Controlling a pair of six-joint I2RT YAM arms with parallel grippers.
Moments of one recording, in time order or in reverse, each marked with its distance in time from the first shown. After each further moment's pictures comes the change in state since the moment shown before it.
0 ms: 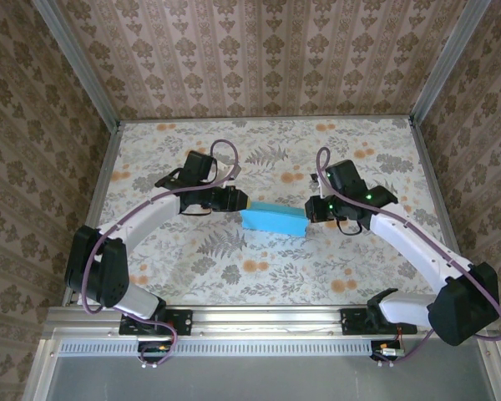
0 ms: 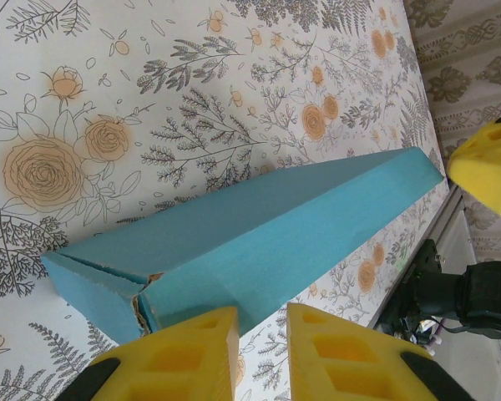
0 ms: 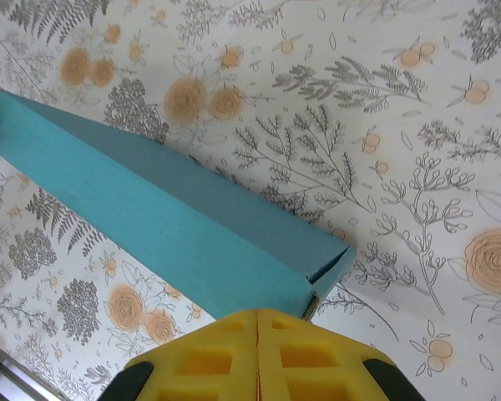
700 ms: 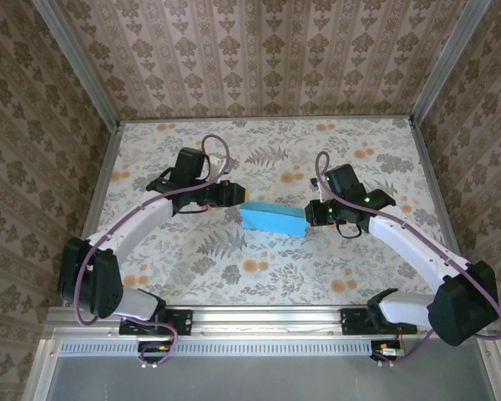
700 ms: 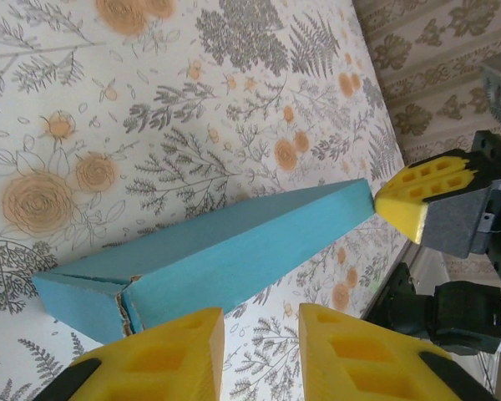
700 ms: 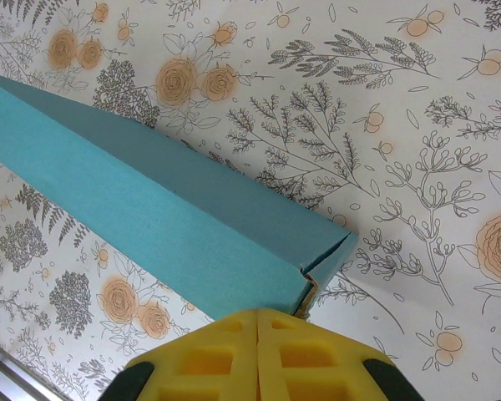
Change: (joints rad) left arm 0.029 -0.081 -0.014 0.058 0.019 -0.061; right arm 0.000 0.000 -0.042 0.026 -0.010 0.007
